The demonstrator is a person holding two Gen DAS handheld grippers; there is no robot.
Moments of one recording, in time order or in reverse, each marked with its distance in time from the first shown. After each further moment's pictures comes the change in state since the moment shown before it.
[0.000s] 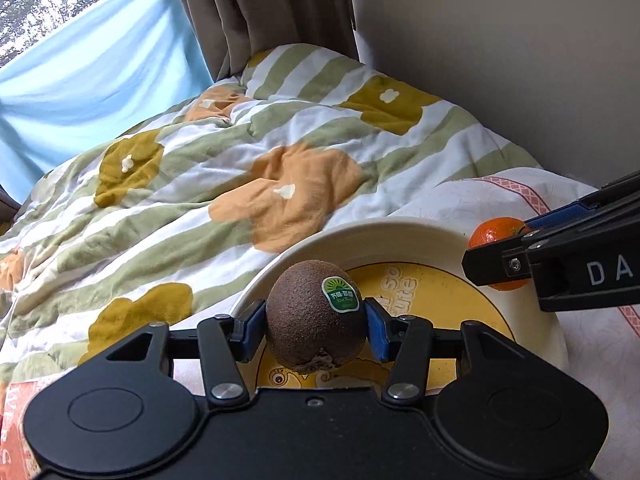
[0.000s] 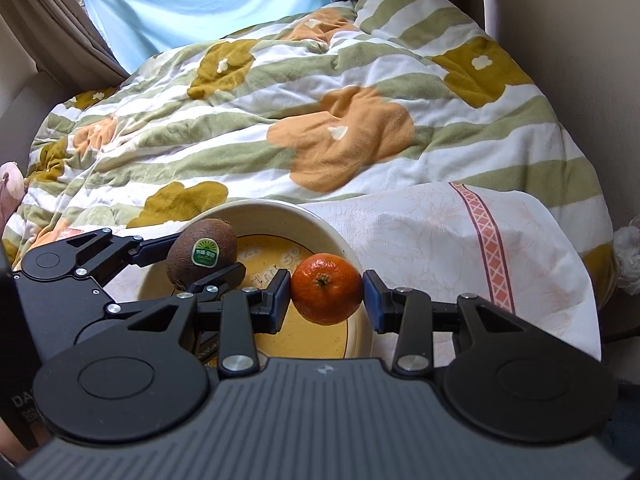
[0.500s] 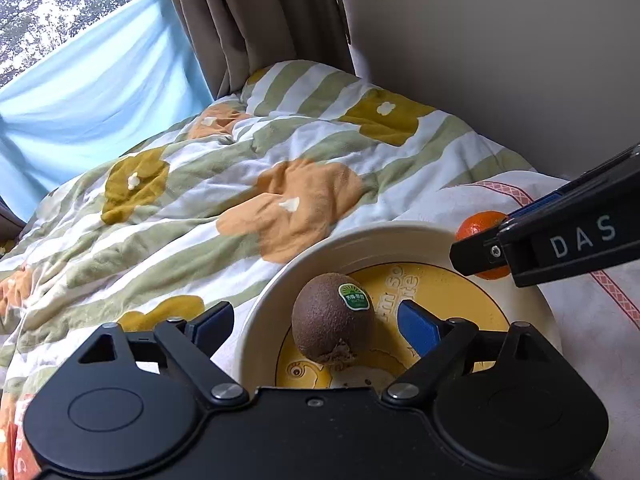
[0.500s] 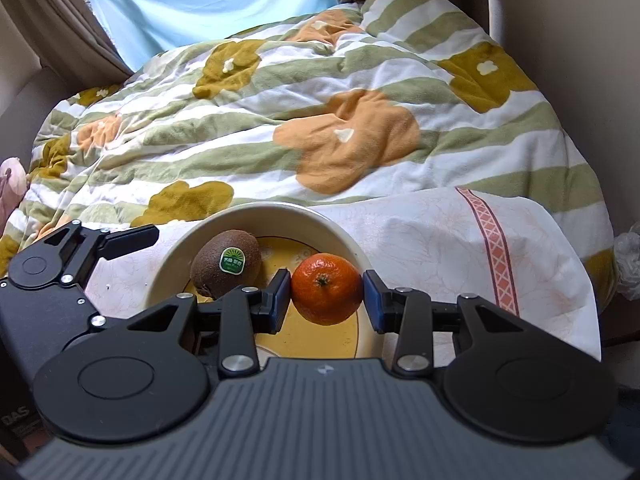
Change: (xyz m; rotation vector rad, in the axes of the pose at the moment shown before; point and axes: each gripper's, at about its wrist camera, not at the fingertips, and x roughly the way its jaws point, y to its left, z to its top) left arm -0.027 0.007 -0.004 0.025 -0.050 0.009; right arm -0.007 0.011 0.003 -0.027 -0.006 0.005
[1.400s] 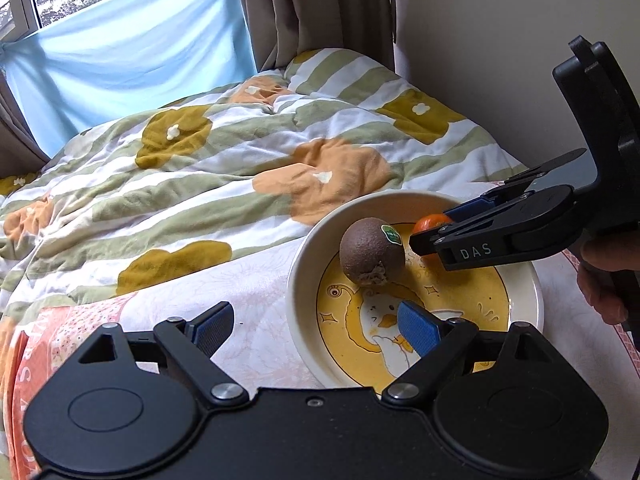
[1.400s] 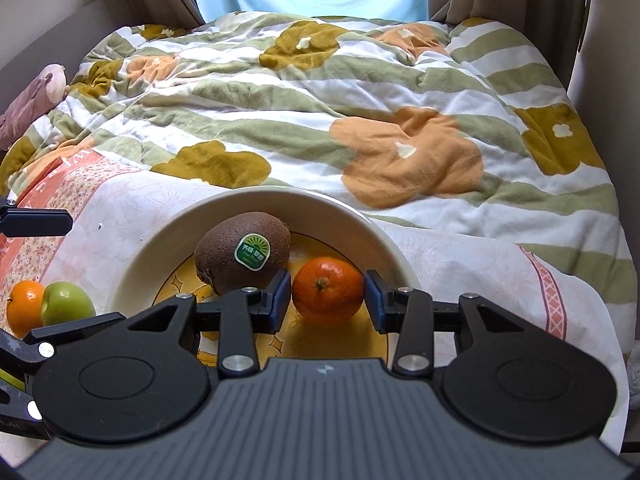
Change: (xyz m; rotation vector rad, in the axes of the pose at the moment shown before) left arm -0.049 0.030 -0.036 -0.171 0.043 0.020; right arm 0.052 0.029 -0.007 -0.319 -0.031 0.061
